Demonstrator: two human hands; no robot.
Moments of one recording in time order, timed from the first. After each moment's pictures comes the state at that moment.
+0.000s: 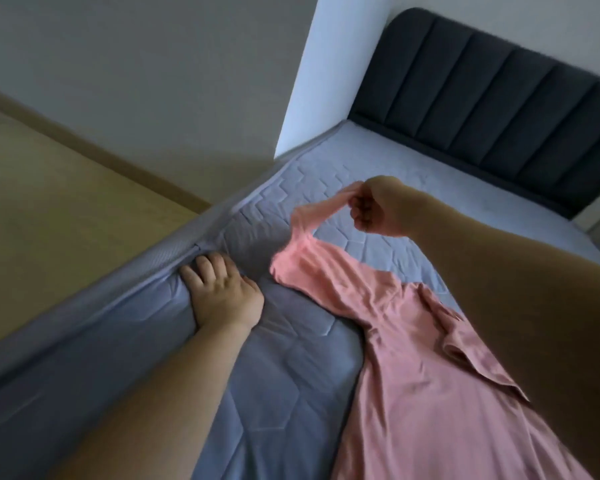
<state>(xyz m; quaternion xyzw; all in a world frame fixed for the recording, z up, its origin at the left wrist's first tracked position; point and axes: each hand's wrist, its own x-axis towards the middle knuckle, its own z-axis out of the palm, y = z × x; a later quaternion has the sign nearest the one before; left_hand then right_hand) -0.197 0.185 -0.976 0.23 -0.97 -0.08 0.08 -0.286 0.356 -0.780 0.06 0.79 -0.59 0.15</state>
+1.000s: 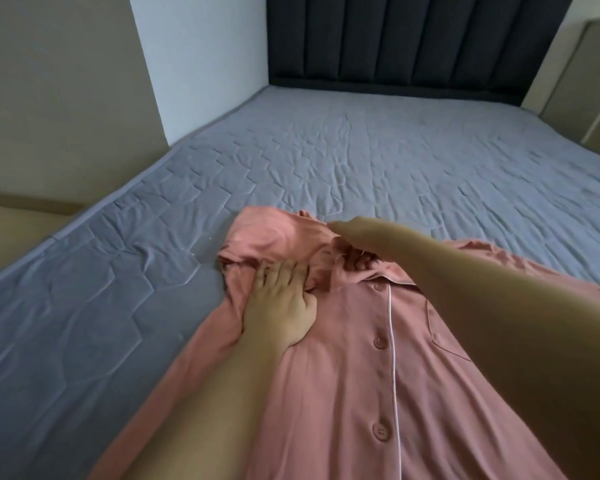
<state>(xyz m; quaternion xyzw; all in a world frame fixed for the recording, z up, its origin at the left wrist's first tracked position) -0.141 0.459 -0.994 -0.13 -0.98 -0.05 0.16 -0.185 0.607 -0.876 0.16 0.90 -0.37 0.16</state>
